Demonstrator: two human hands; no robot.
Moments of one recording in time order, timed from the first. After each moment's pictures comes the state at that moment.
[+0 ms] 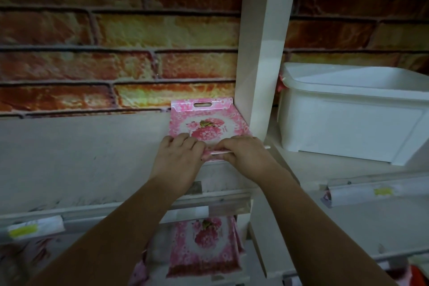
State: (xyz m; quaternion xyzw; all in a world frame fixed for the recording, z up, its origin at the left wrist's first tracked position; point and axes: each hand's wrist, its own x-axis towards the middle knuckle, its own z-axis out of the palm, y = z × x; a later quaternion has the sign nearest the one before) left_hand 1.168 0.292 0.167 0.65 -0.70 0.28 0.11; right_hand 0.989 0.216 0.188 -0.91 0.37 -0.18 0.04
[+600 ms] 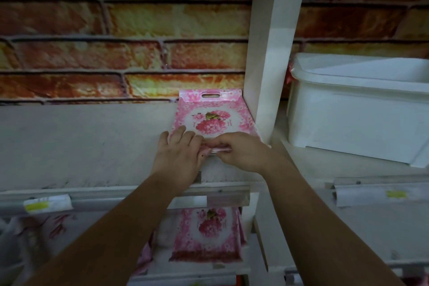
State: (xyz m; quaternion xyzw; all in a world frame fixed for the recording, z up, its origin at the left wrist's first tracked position) left_hand 1.155 0.303 0.158 0.73 -0.65 0.22 0.08; right_hand 0.991 0.213 0.189 -0.92 0.29 -0.16 0.22
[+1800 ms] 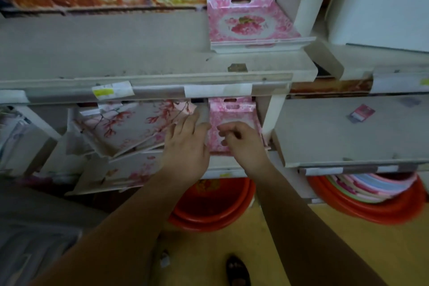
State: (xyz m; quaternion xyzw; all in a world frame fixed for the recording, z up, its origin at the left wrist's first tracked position) left_hand 1.155 0.513 0.052 0.75 -0.64 0.07 0.18; right_hand 1.028 0.426 0.029 -0.66 0.43 -0.35 0.51
